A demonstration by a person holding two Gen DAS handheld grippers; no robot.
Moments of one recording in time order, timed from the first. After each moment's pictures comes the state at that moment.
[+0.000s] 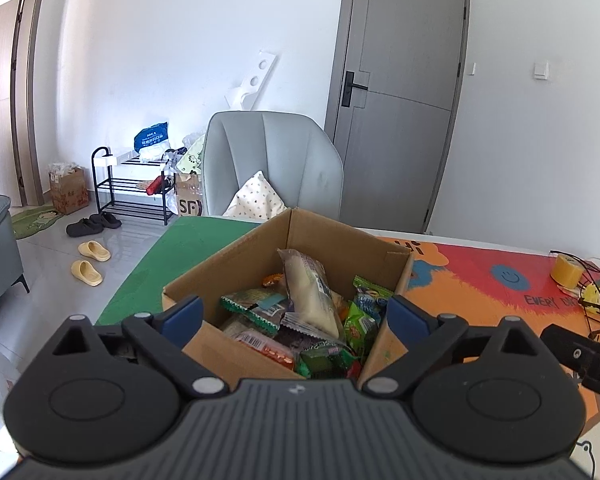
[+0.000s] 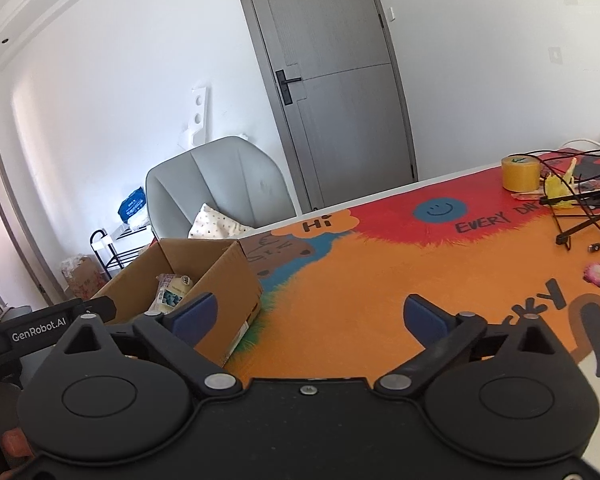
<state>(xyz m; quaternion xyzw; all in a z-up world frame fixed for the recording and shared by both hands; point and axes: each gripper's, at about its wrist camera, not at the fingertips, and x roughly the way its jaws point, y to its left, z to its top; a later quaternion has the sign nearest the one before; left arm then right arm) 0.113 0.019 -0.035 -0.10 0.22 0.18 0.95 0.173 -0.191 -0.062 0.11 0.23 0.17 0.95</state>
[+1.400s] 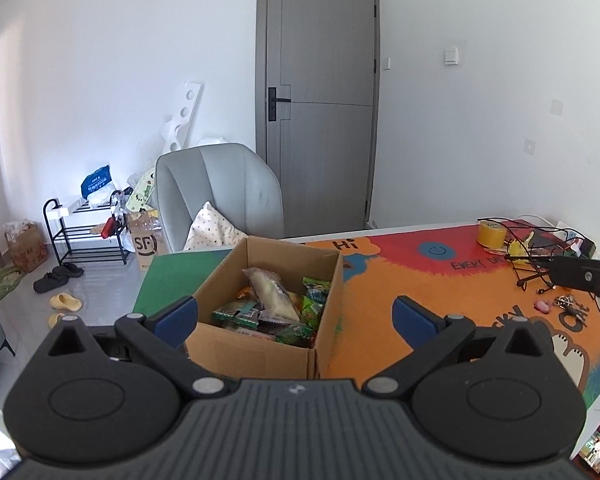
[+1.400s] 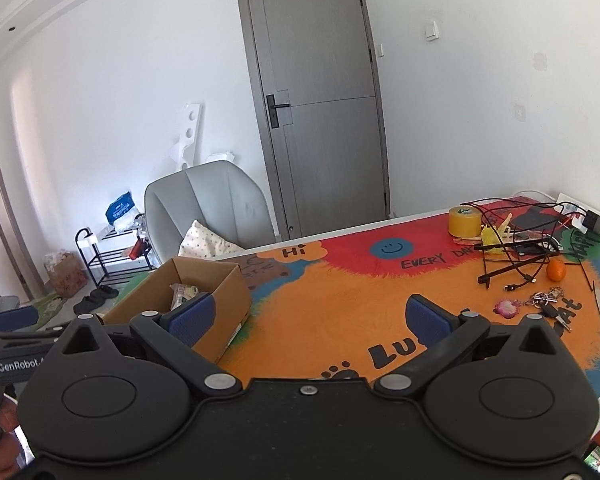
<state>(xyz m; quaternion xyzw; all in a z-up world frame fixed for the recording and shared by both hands) 0.034 0.008 0.019 -0.02 0.22 0.07 0.97 0.088 -0.227 0.013 0.06 0.21 0.14 0.97</state>
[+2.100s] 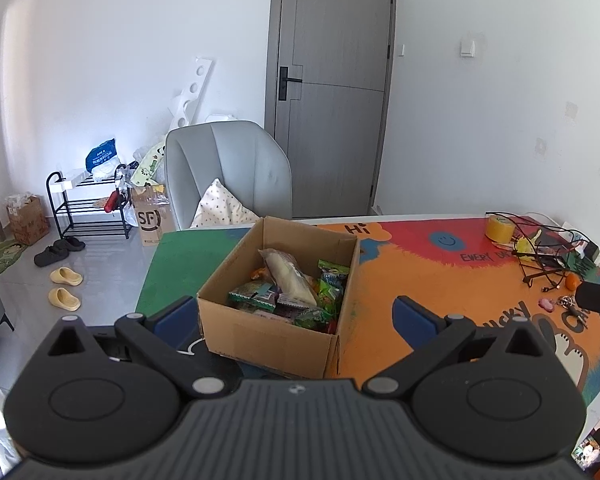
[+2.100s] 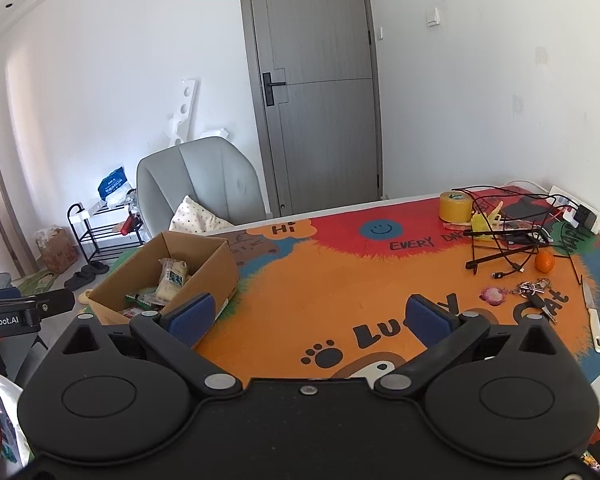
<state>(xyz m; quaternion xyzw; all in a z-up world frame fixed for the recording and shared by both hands) 0.035 0.027 0.022 -0.04 0.25 0.07 0.96 0.086 -0.230 0.011 0.04 0.24 0.13 0.96</state>
